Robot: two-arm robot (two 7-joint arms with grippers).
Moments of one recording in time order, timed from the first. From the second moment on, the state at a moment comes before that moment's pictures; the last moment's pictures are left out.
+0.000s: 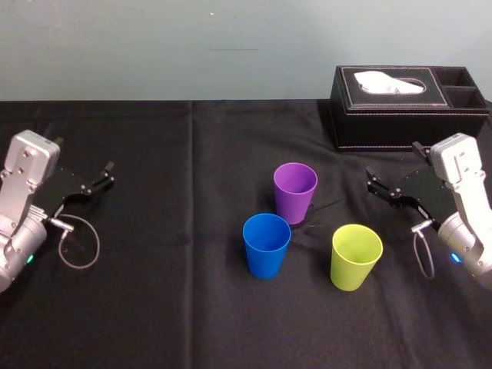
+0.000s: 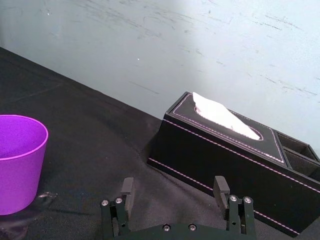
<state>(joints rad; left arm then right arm) -0.20 0.60 0.45 -1.41 -0.25 -0.12 0.03 0.20 0.60 -0.45 -1.41 0.25 -0.12 -0.03</state>
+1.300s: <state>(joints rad) -0.20 0.60 0.45 -1.41 -0.25 -0.12 0.03 0.20 0.60 -0.45 -1.41 0.25 -0.12 -0.03</state>
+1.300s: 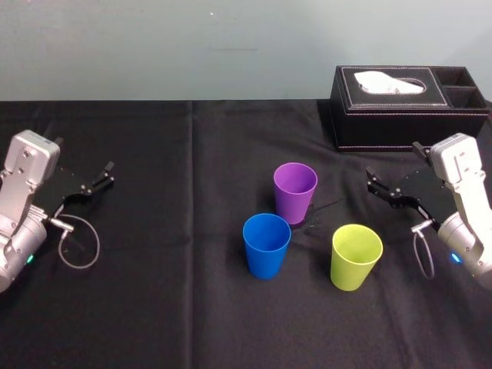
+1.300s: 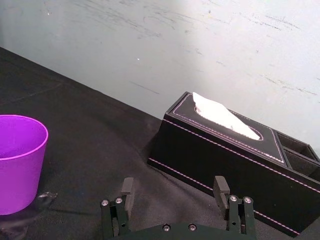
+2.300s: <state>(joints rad) -0.20 0.60 0.45 -1.41 -0.25 -0.12 0.03 -0.11 0.78 -0.24 -1.63 0.56 -0.30 0.30</state>
